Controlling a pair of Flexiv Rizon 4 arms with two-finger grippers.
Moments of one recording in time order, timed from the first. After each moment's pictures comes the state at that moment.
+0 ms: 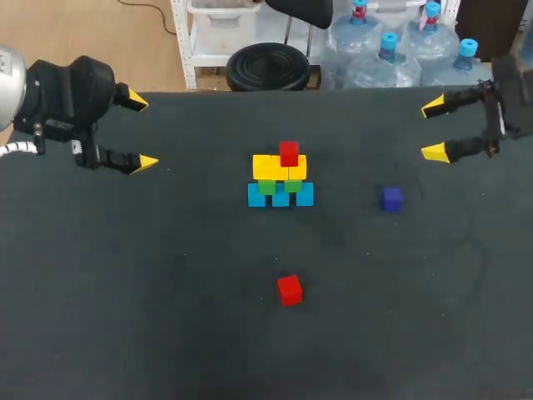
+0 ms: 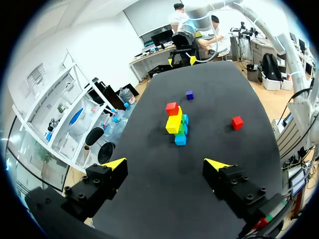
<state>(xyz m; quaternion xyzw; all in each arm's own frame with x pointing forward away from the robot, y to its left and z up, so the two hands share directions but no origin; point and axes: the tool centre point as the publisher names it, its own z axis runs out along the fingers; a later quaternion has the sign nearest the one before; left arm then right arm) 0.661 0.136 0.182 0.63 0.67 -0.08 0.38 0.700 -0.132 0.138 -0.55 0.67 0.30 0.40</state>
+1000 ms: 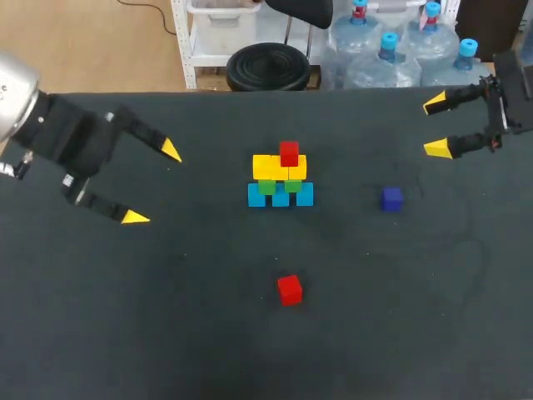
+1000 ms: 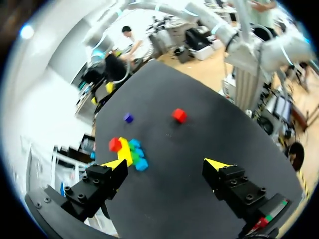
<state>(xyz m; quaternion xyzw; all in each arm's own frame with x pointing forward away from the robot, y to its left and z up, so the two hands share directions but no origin) 0.580 0.108 0.162 0.86 0.39 -0.11 0.33 0.704 -0.134 0.139 -0.55 0.67 0.30 0.40</state>
